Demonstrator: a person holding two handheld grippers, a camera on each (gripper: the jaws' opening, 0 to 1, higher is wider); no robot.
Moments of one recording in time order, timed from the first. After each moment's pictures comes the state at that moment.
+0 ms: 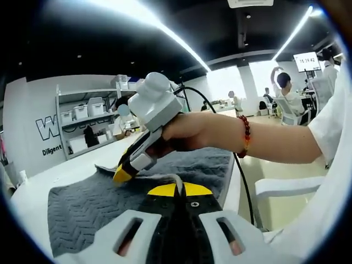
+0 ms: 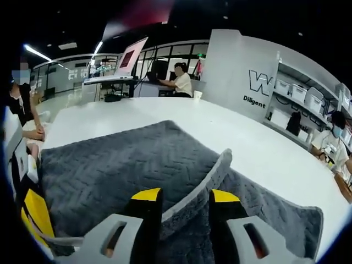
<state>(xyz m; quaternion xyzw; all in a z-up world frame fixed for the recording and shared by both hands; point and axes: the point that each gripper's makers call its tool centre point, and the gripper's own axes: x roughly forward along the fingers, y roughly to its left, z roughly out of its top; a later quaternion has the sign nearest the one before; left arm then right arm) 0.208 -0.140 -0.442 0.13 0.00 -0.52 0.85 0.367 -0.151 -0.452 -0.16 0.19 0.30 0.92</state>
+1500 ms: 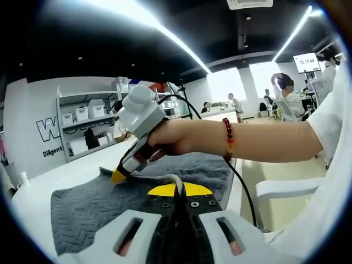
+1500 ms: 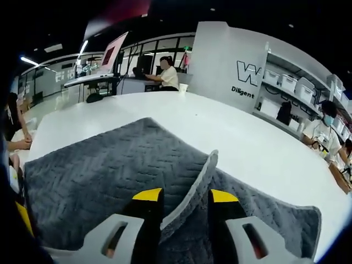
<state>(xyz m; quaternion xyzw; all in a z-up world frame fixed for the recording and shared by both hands) 0.210 -0.135 -0.433 0.13 -0.01 -0.52 0.85 0.393 -0.163 -0.460 -0.15 0.22 0.25 0.93</state>
